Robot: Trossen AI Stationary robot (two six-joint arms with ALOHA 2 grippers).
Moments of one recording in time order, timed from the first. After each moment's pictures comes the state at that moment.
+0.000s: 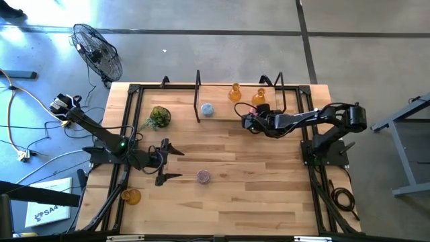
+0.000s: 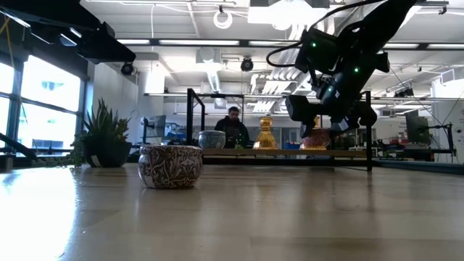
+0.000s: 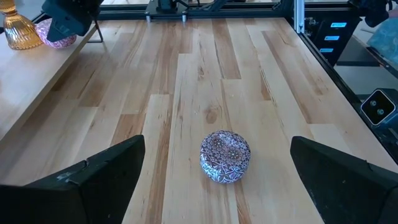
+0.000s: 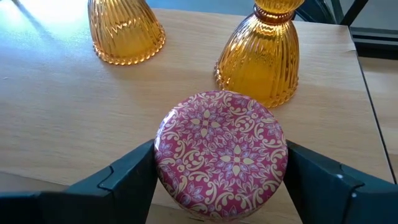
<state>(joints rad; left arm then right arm) -0.56 0.93 0.47 0.05 -0.48 -0.24 -0.20 1.53 0.72 -0.26 0.80 1.01</state>
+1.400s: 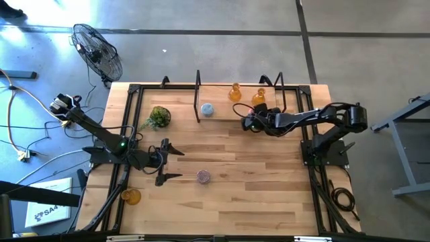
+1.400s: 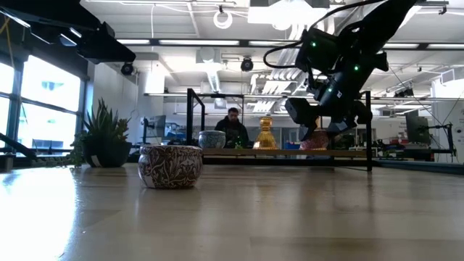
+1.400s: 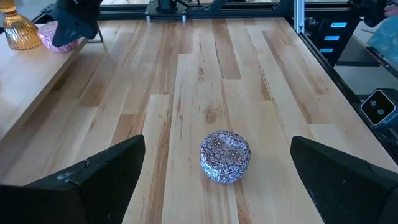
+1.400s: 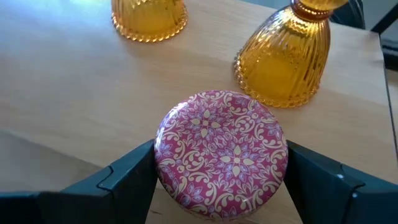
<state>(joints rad) -0.56 0.93 0.47 0.05 -0.48 -0.24 -0.22 1.53 0.72 -0.24 0.70 0.86</state>
